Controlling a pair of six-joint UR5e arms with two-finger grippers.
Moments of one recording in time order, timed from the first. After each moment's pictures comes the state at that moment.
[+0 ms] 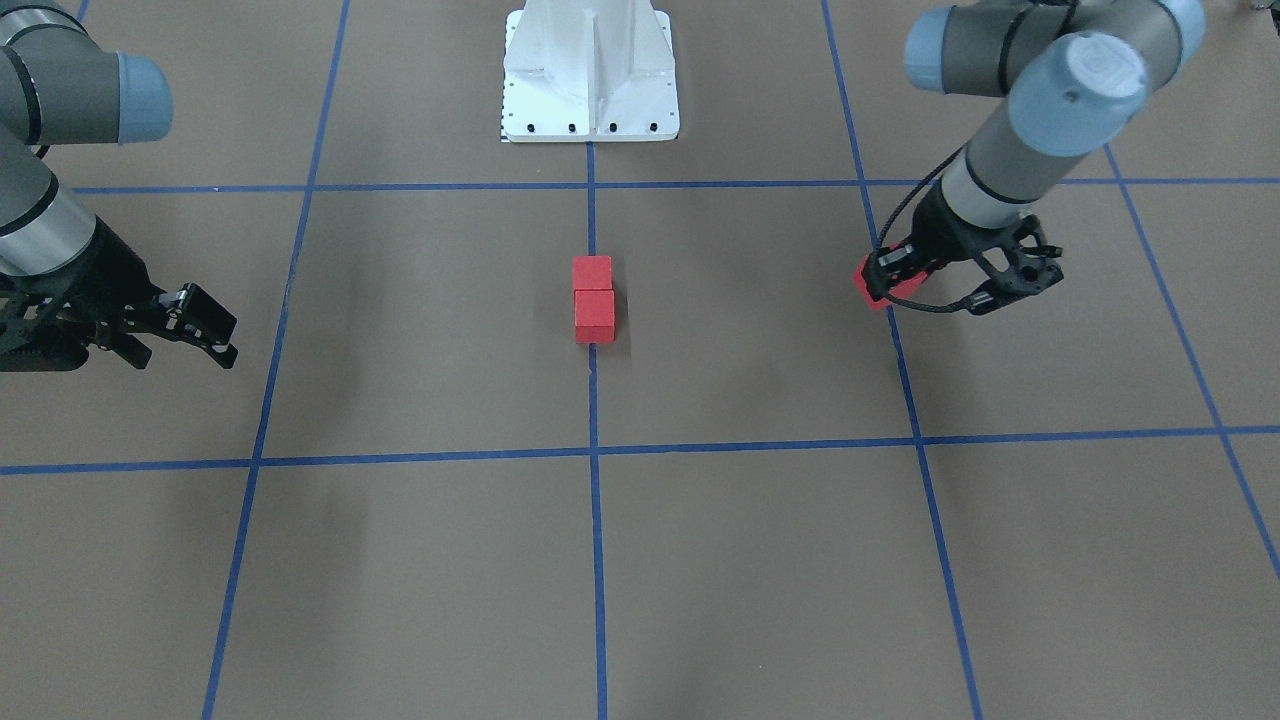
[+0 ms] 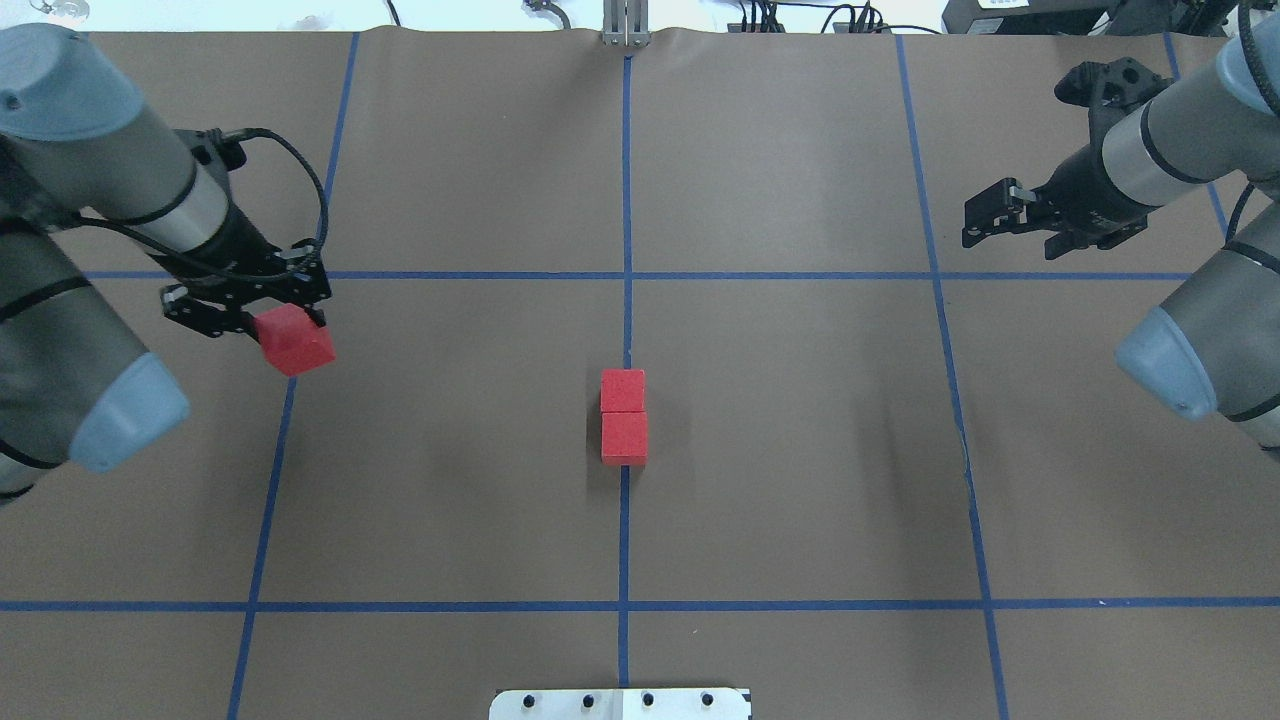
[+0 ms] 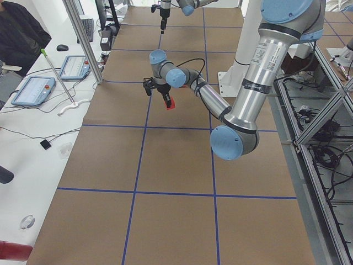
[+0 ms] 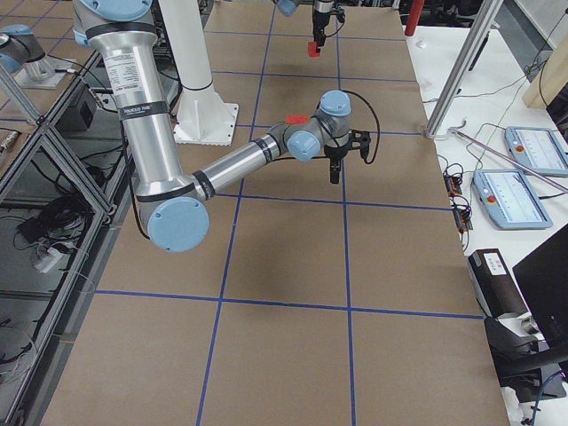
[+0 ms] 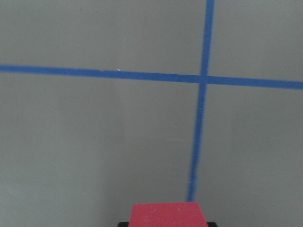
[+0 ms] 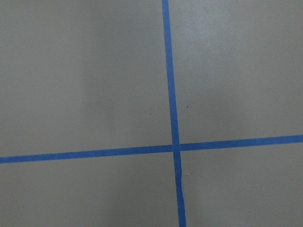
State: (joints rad) left arm -0.81 -1.98 -1.87 -1.45 -2.20 -1.38; right arm 1.00 -1.33 1.82 -1.35 2.17 0.96
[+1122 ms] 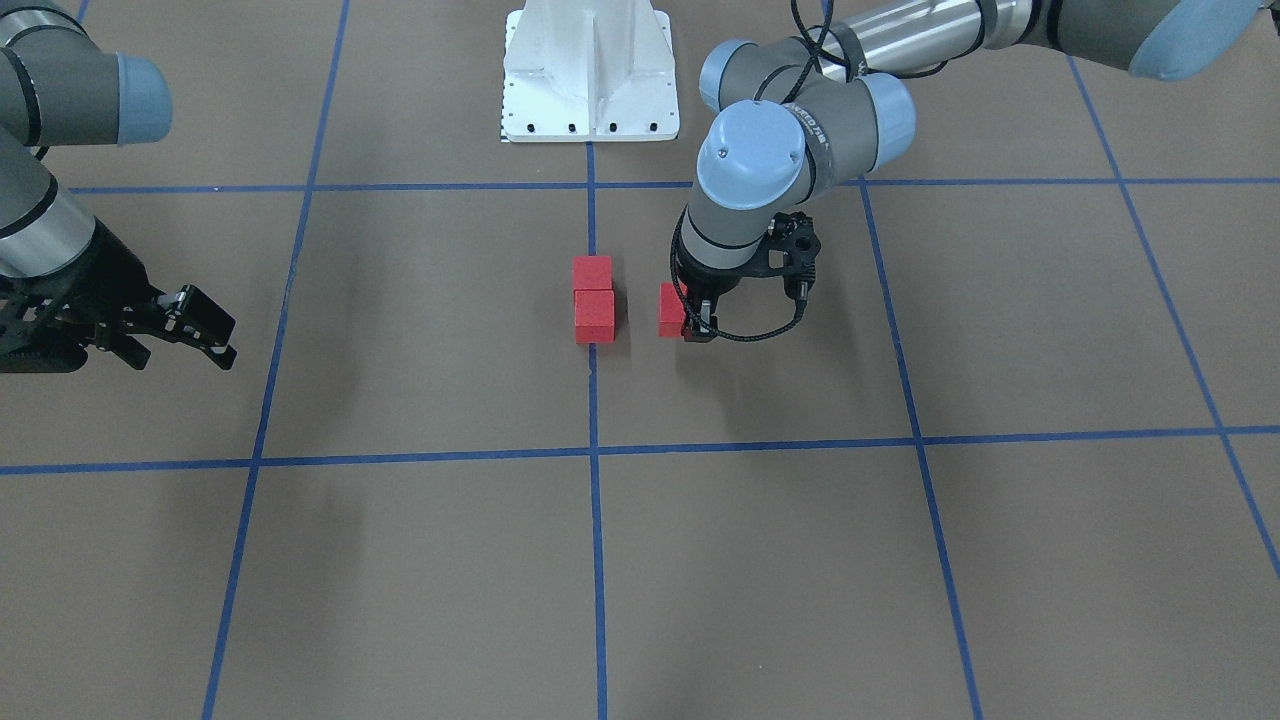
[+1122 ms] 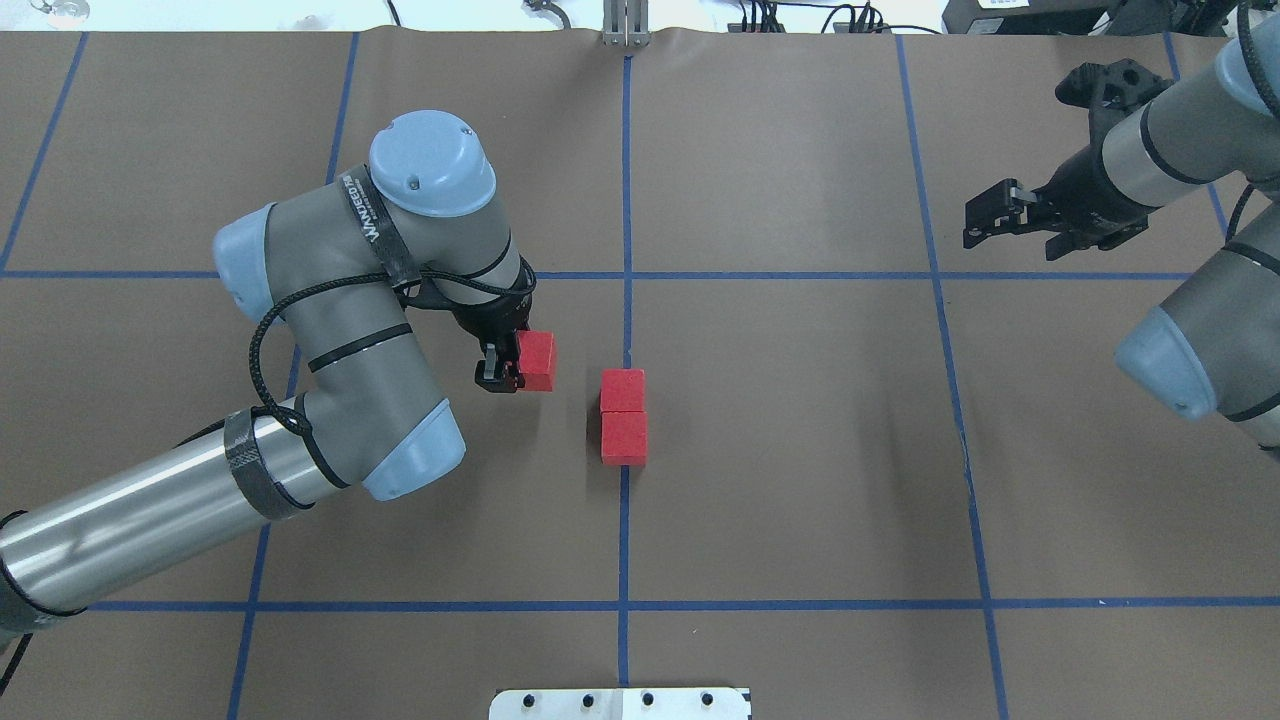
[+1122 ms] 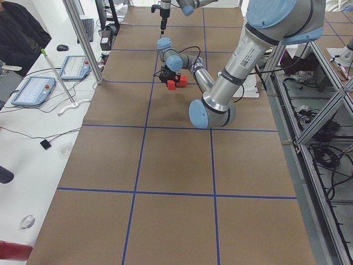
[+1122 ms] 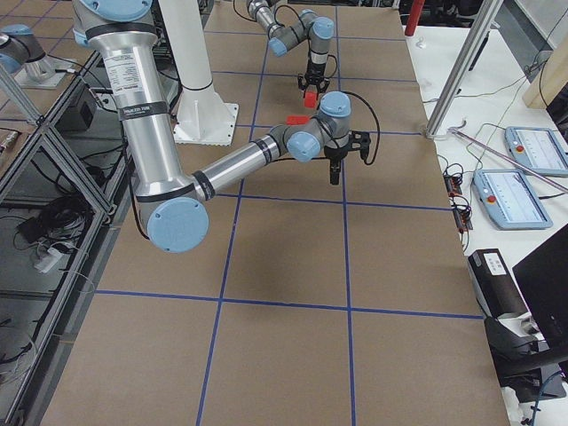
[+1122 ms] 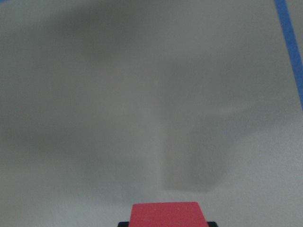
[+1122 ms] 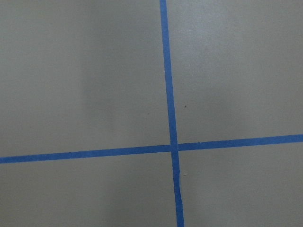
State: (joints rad) left arm -0.62 -2.30 -1.57 -1.56 -2.09 -2.63; right arm 1.00 -1.33 1.82 -1.35 2.17 0.96
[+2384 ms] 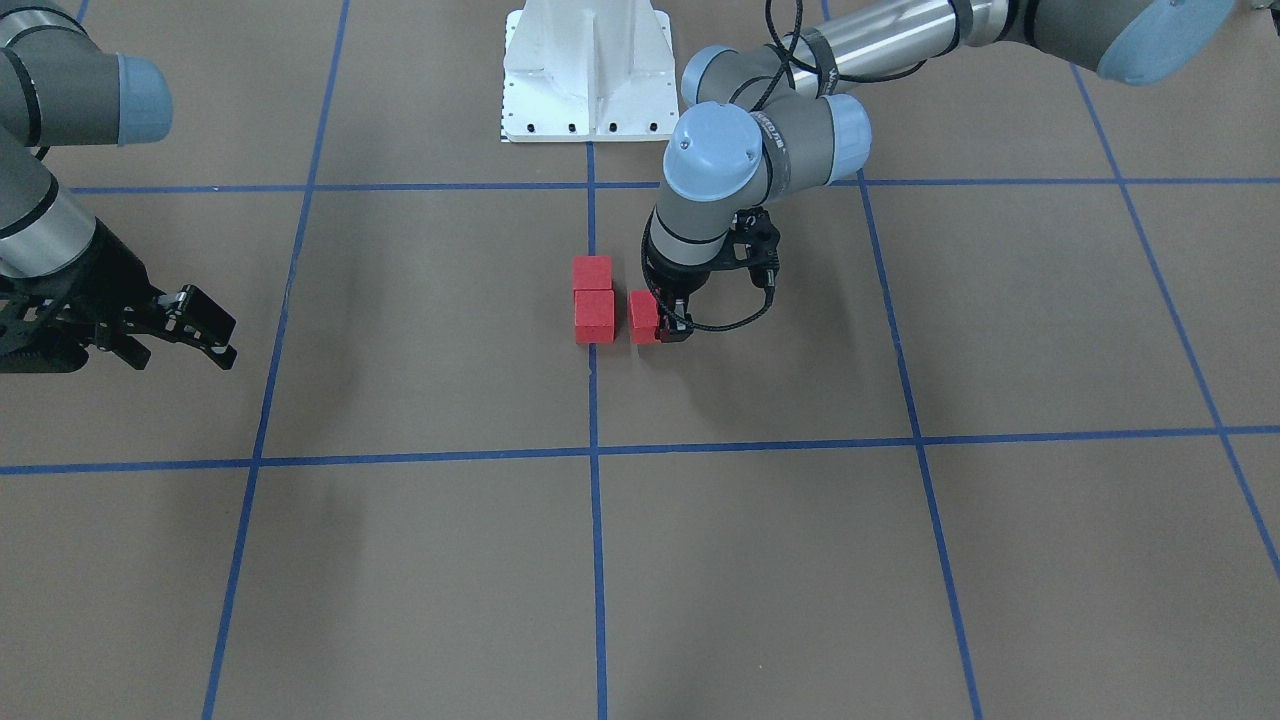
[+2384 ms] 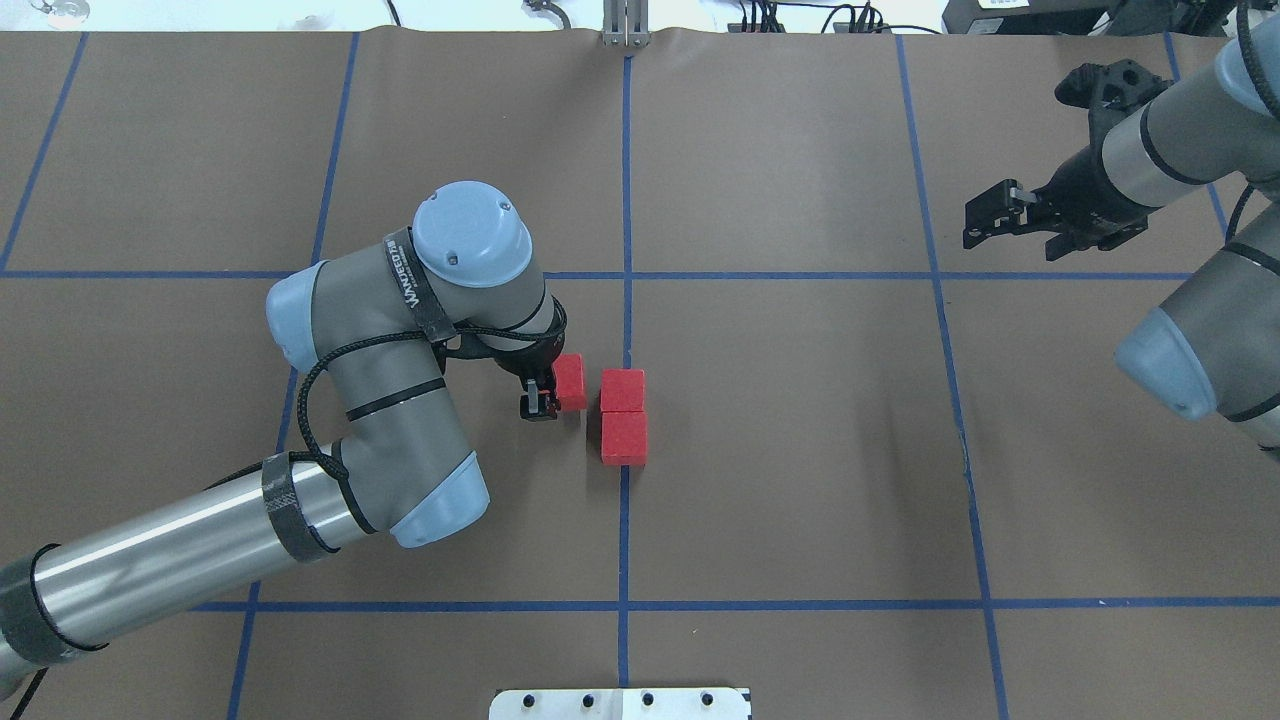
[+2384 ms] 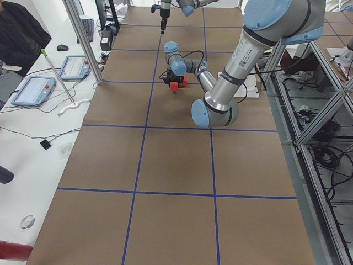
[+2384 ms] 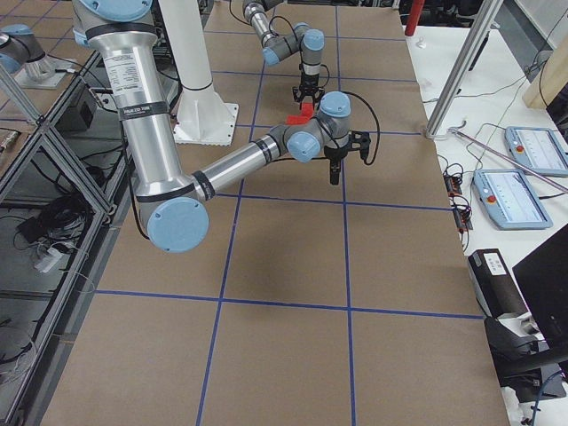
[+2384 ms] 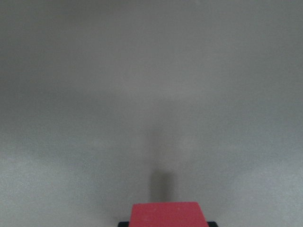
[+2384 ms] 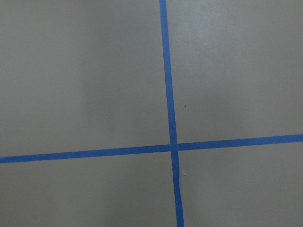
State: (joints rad) left arm -0.55 -2.31 -1.51 -1.69 -2.00 -2.83; right arm 1.00 -1.33 1.82 -1.35 2.17 0.96
